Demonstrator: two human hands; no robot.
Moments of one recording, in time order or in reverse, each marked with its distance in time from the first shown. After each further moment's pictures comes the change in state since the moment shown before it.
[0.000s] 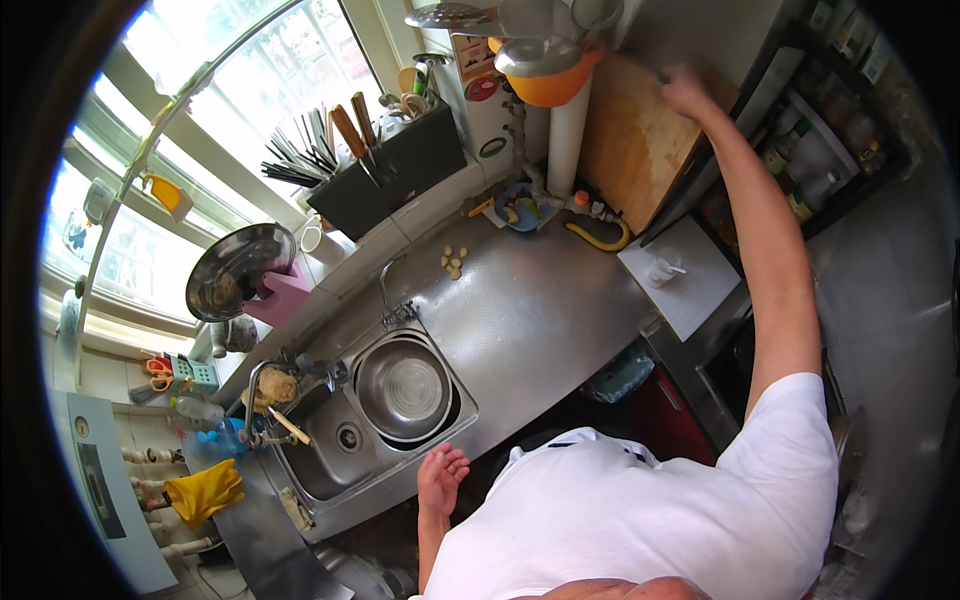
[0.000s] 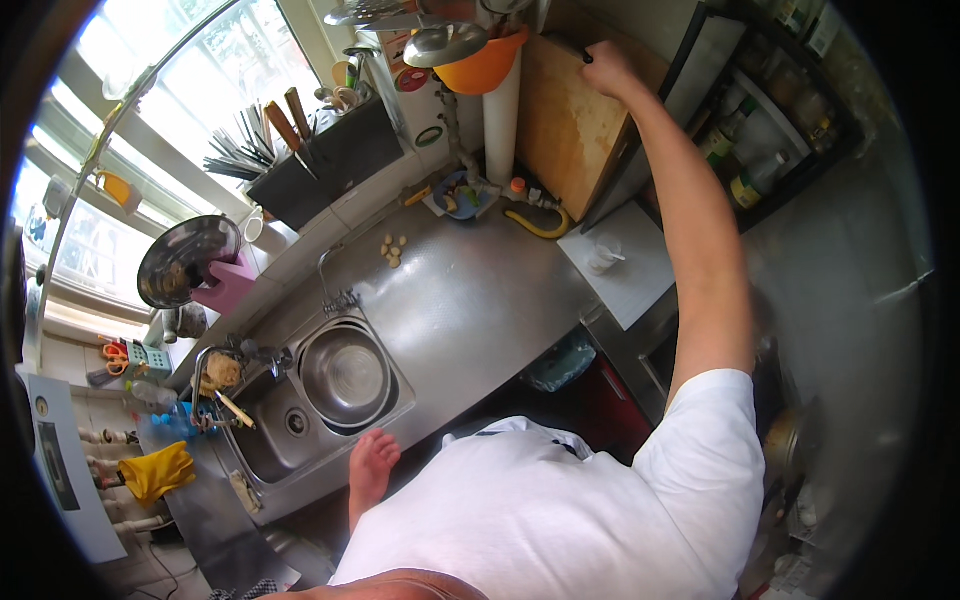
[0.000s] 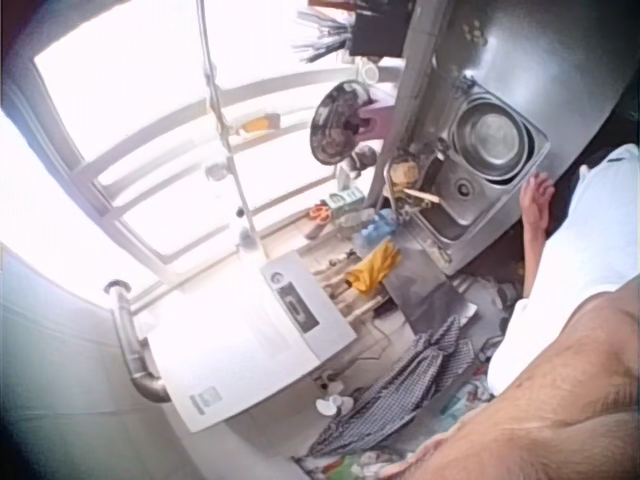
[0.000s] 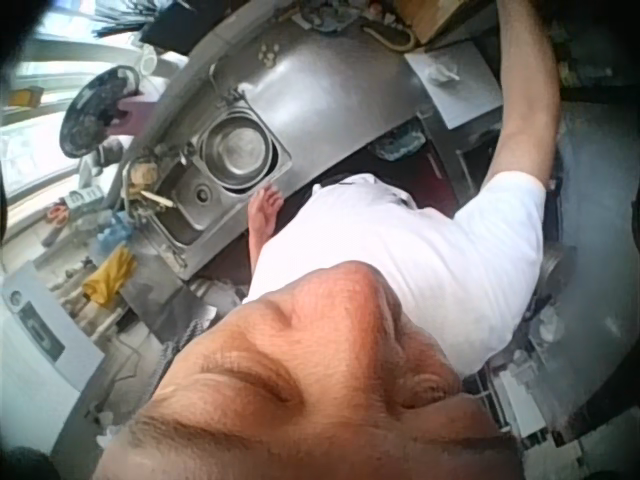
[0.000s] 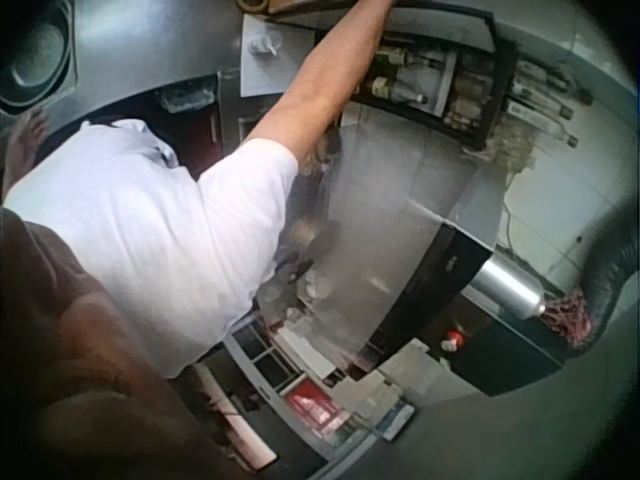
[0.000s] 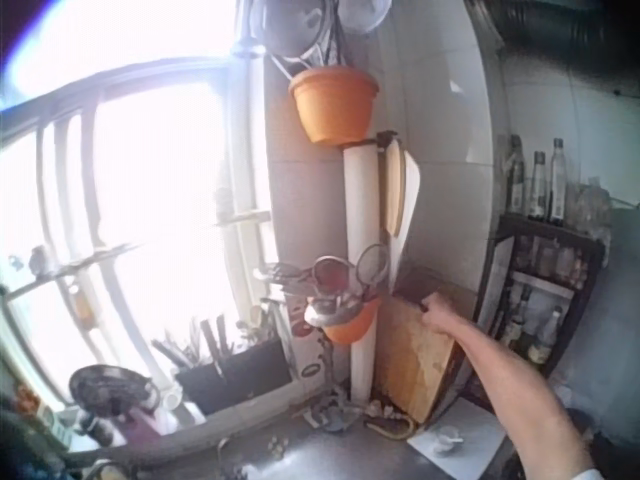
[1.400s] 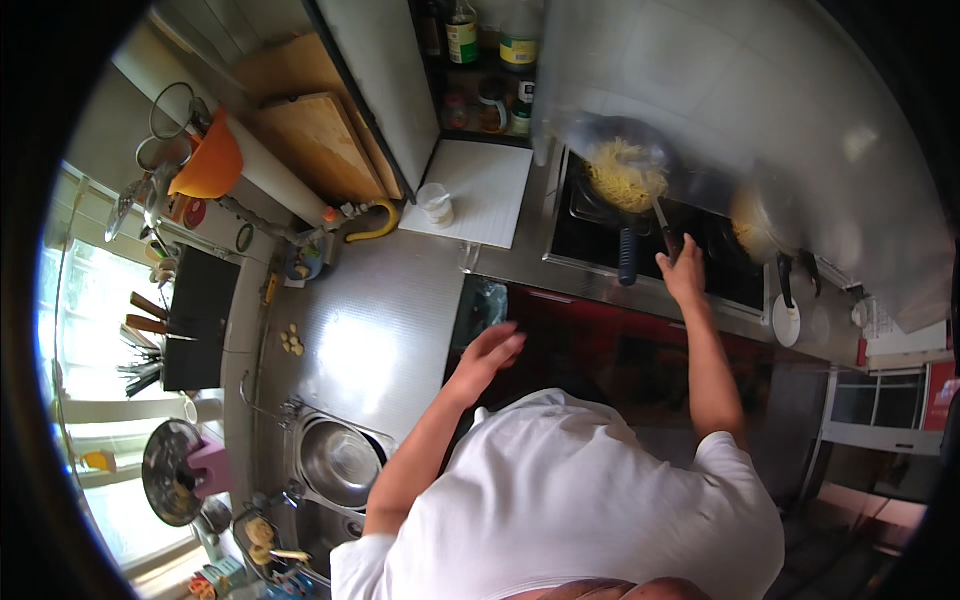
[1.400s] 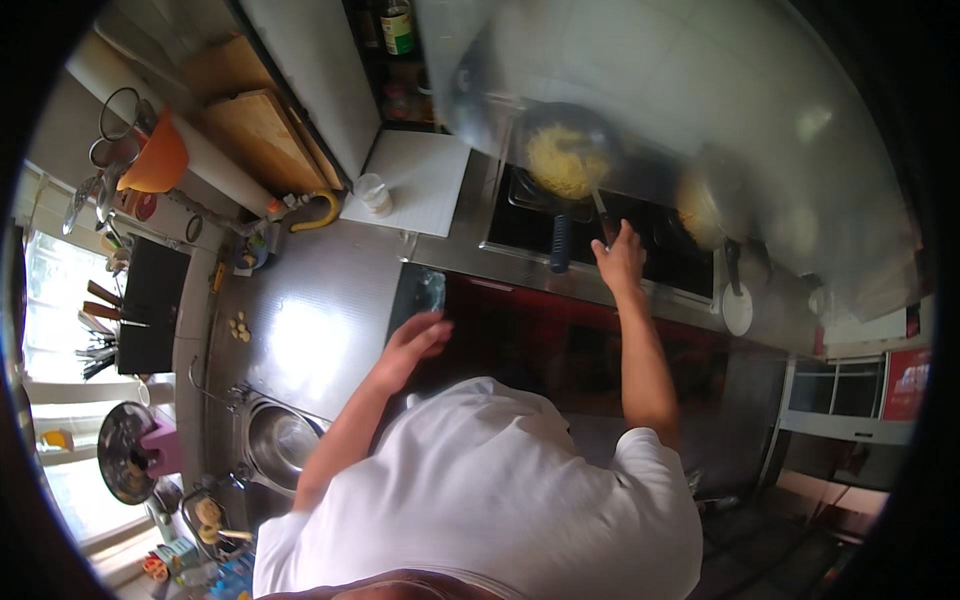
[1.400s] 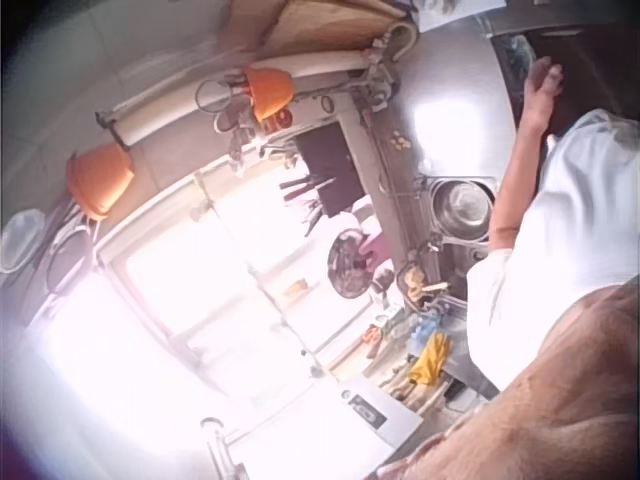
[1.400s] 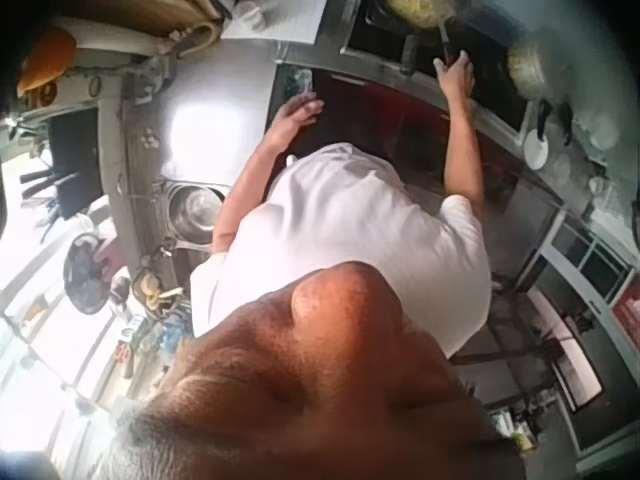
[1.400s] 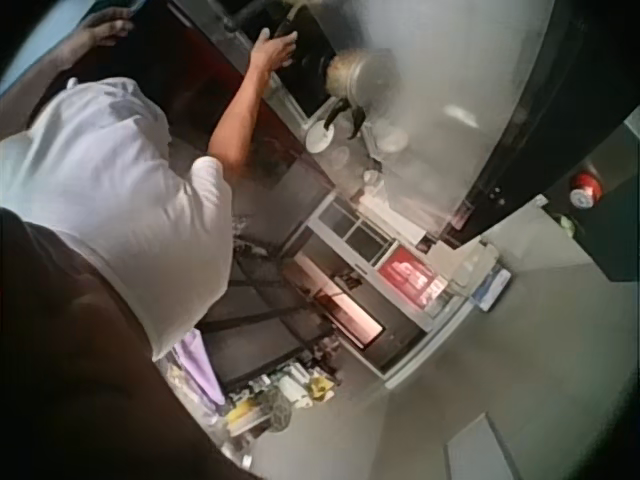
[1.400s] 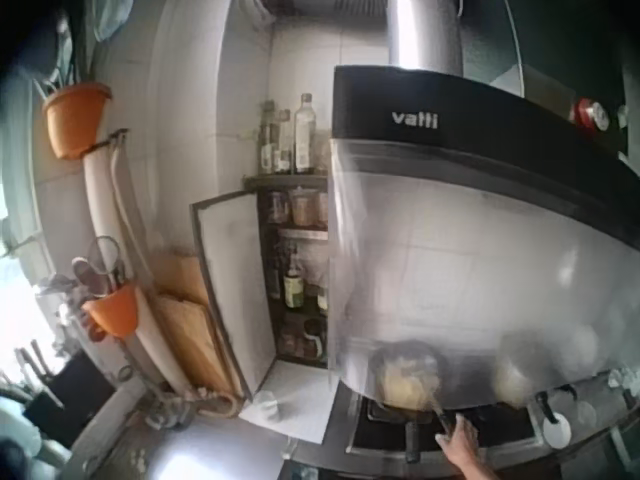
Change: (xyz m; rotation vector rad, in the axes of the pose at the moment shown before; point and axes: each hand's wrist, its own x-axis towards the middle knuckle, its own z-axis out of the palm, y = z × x) left_hand 0.068 -0.161 0.306 1.027 -1.022 -0.399; right_hand -0.748 0.094 -0.058 -0.321 0.250 1.168
